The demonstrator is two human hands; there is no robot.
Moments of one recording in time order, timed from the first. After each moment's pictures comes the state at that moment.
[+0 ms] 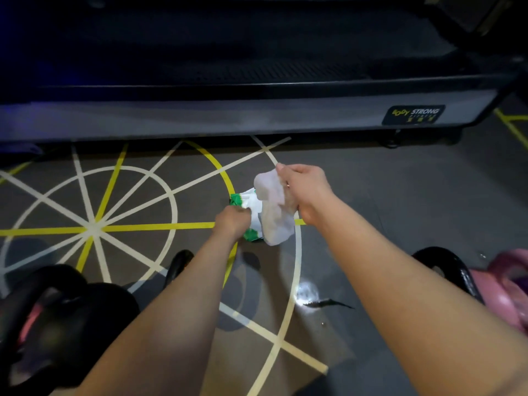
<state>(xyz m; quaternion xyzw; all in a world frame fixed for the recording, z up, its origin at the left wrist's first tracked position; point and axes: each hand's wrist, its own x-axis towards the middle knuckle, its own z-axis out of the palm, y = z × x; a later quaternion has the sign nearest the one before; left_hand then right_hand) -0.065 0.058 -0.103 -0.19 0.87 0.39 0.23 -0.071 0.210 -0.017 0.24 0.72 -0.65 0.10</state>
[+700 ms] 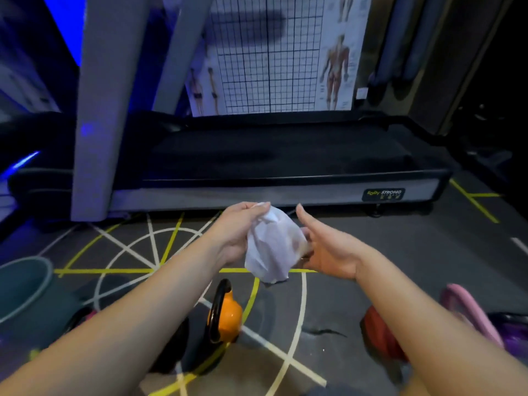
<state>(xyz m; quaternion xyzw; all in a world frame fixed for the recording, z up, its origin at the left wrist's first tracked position) 0.112 0.047 0.234 -0.10 0.62 0.76 0.15 0.118 0.240 0.208 -0.01 0.59 -0.72 0.36</state>
